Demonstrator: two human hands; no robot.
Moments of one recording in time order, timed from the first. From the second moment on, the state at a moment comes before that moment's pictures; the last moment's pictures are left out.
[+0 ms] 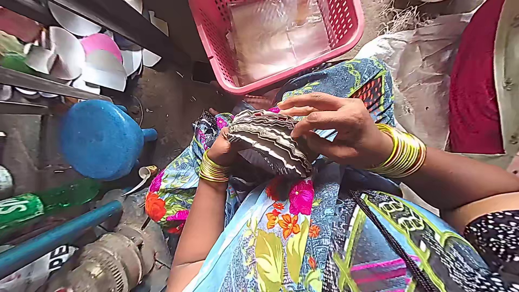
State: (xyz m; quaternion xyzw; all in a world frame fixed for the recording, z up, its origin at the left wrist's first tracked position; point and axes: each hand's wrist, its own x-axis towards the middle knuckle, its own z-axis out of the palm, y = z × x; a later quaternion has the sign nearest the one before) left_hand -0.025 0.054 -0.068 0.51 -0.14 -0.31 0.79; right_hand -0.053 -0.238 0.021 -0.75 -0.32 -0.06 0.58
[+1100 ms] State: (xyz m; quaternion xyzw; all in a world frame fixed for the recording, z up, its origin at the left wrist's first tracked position) left_hand -0.067 -0.013 0.034 0.83 -0.13 -0.03 0.54; right_hand -0.066 -0.227 0.021 -0.79 -0.29 -0.10 0.53
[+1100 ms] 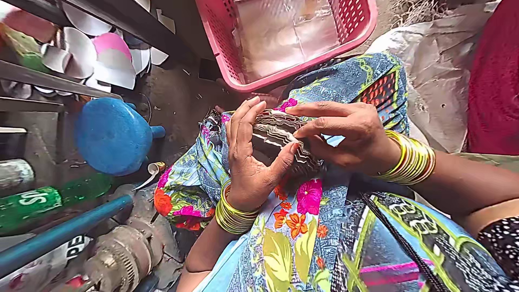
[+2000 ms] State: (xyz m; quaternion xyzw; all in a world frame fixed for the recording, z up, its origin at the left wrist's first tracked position) left_hand -0.069 -0.007 0.033 0.75 -0.10 -0.08 0.65; right_hand -0.071 -0.222 0.023 -0.78 -0.30 -0.10 0.53
